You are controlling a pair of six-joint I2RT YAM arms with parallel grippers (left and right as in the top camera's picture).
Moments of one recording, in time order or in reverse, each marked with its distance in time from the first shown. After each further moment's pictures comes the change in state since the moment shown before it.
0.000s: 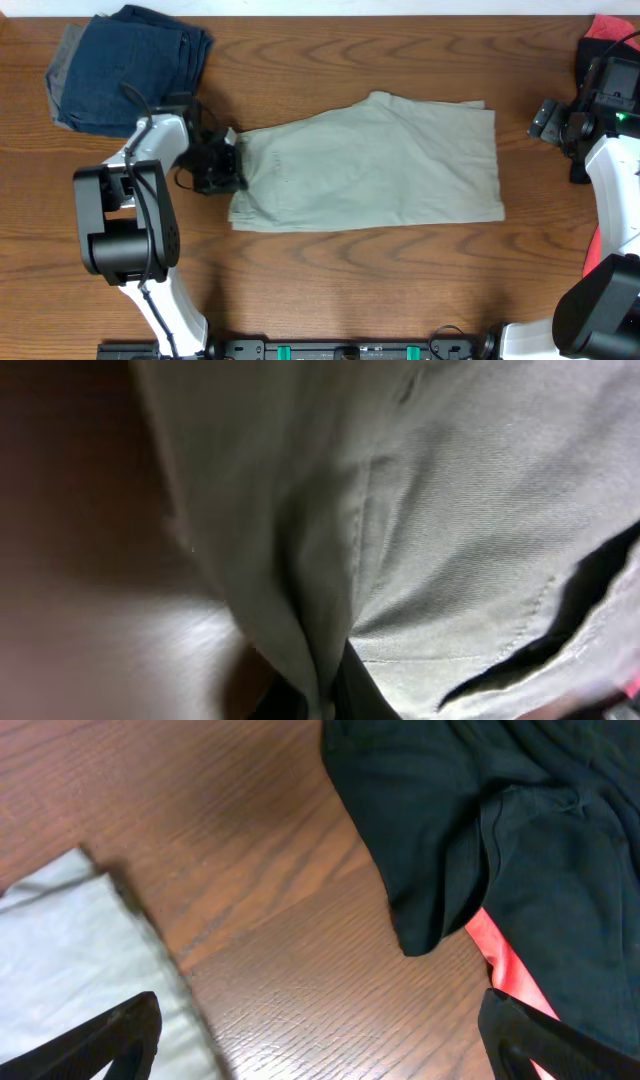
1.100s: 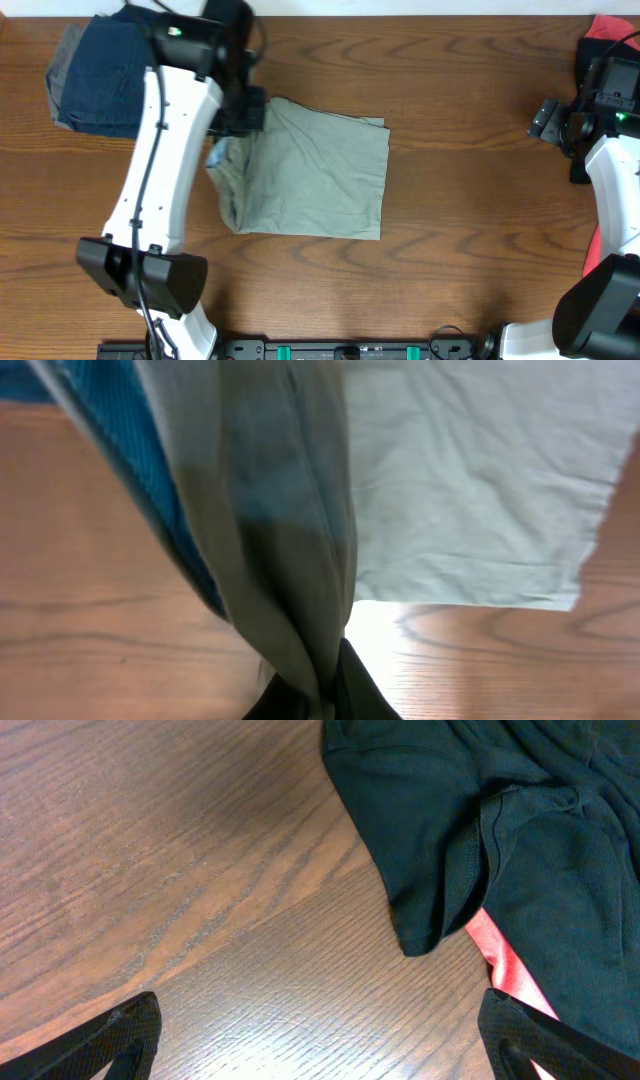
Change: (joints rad) left arm -0.357 -0.148 0.758 -0.646 -0.445 -0.111; right arm 0.000 0.000 0.000 0.000 0.000 0.000
